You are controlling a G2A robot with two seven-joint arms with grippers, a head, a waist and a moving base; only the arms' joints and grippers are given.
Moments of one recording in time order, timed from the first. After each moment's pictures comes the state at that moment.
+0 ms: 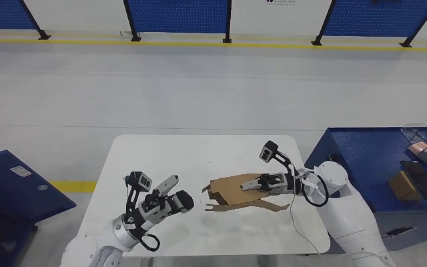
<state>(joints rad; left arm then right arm) 1.58 -1.18 -1.38 -2.06 -0.51 0.04 -0.65 -1.00 -1.05 1.23 -1.36 0.63 0.03 1.47</state>
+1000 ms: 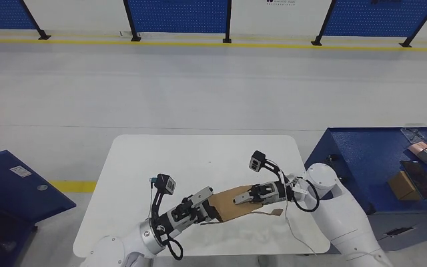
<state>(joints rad) 1.52 -1.19 -1.22 -2.09 -0.38 0.04 -0.59 -0.97 -1.05 1.14 -1.35 0.58 0.04 1.49</state>
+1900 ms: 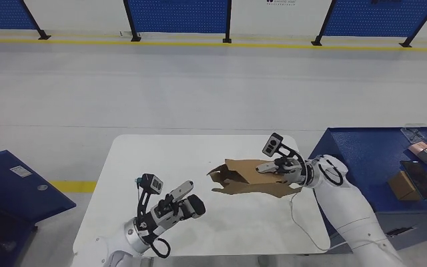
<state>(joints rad) 1.55 -1.17 -1.32 -2.08 -0.49 0.05 -0.61 -0.89 -1.02 1.12 -1.24 1.09 0.24 1.54</state>
